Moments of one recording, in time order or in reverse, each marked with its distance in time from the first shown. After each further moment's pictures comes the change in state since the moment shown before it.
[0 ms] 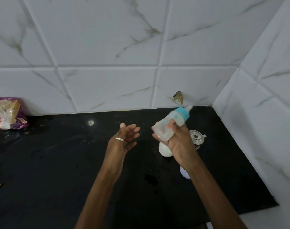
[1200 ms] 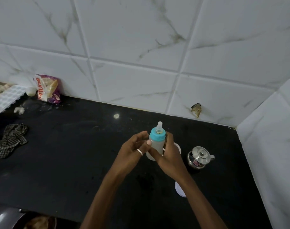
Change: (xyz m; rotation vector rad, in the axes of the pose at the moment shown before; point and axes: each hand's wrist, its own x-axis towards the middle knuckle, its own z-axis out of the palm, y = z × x) left_hand -0.026 -0.039 0.056 0.329 0.051 0.130; right_hand 0.006 0.007 -0.042 -1.019 -0.287 -0.119
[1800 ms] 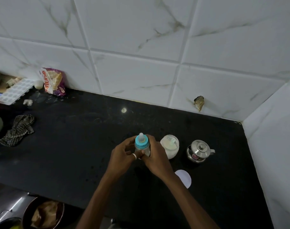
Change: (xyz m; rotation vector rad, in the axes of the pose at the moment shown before) left_hand -0.008 -0.058 0.011 0.243 0.180 0.000; right_hand 0.001 0.054 0.030 -0.137 -0.102 -0.087
